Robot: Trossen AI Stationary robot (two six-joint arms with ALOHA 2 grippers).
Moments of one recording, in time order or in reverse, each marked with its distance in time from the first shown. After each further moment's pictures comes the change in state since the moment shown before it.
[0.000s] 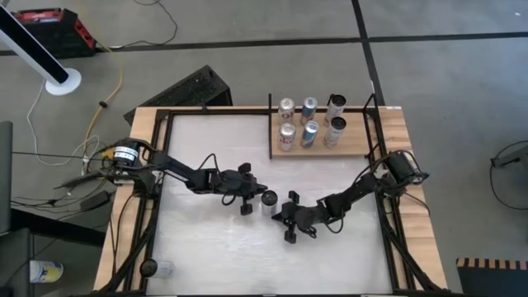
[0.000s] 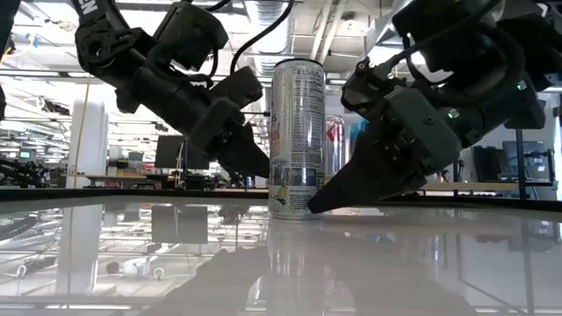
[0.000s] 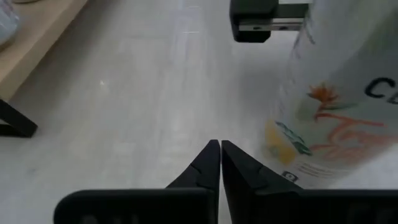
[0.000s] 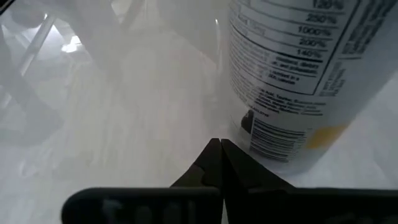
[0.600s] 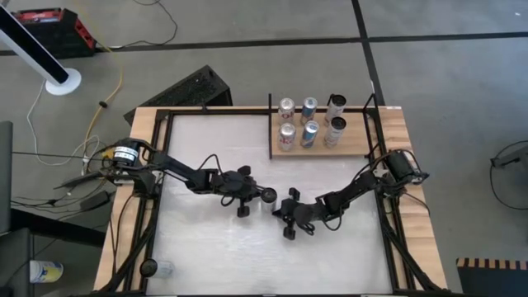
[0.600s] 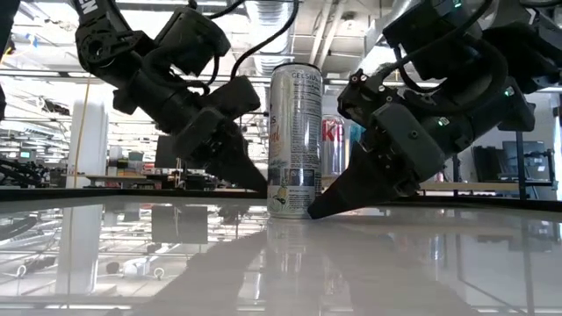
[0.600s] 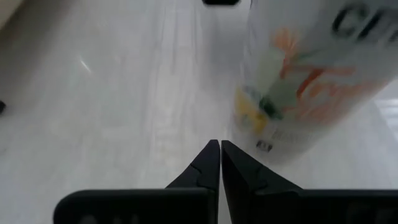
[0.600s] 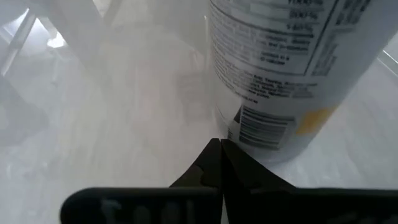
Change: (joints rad) left arm -0.002 -0.001 0.002 -0.088 0.055 0.010; right arm -0.034 0.000 0.000 -0.037 0.004 0.001
